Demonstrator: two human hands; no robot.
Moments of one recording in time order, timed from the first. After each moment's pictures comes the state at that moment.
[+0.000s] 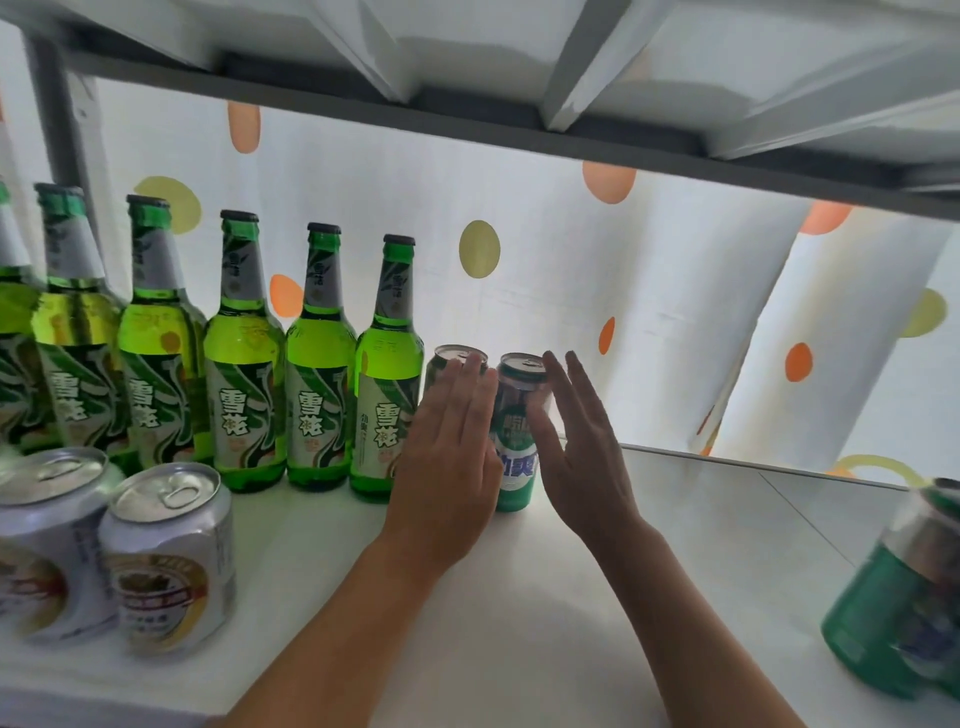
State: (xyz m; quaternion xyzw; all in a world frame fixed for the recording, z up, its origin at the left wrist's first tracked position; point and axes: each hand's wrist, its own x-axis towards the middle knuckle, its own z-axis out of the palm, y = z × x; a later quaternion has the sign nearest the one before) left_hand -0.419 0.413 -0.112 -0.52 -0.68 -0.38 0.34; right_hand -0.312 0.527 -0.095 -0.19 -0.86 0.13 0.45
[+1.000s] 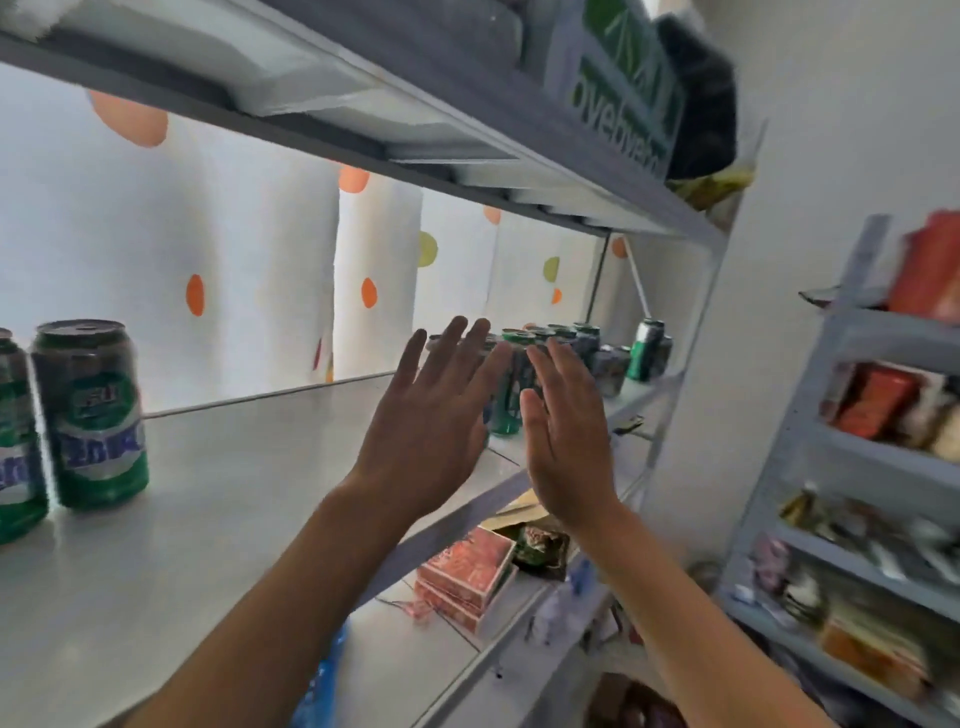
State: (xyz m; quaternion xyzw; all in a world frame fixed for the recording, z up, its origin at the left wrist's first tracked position) left_hand -0.189 0.412 -0.055 -0.81 -0.41 -0.32 0.28; right_hand -0.020 0.417 -0.081 -0.52 -0.69 -0.19 0.47
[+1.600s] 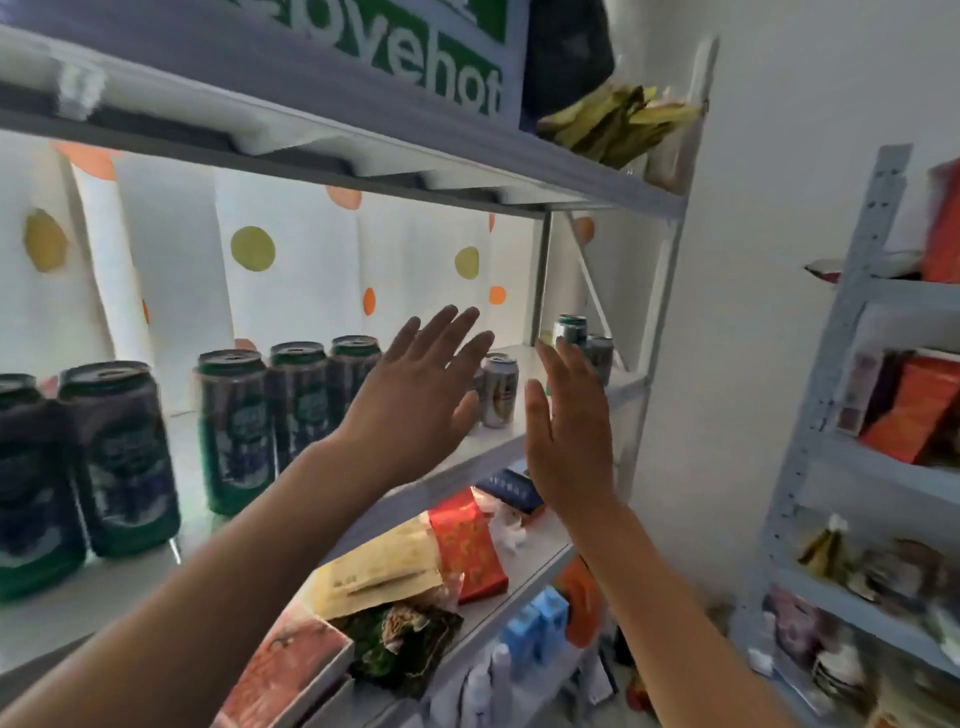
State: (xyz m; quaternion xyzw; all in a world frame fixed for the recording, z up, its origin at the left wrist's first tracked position) left_hand 0.158 0.582 -0.030 -0.83 -0.41 -0.29 0.26; right_hand 0.335 0.598 -0.088 -0.53 -0.64 -0.17 0.53
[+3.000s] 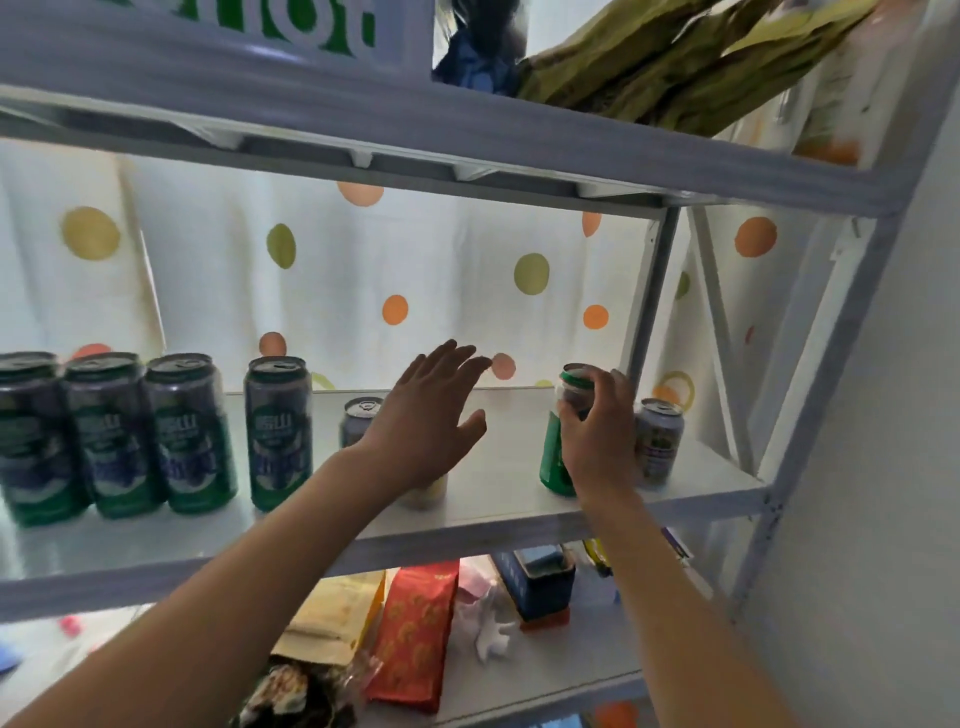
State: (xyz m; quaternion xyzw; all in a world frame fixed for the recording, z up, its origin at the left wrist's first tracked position) left_hand 0.372 0.800 -0.032 -0.70 -0.63 -0.29 0.17; right_hand 0.538 0.924 -0.076 -0.46 -0.69 0.04 0.56
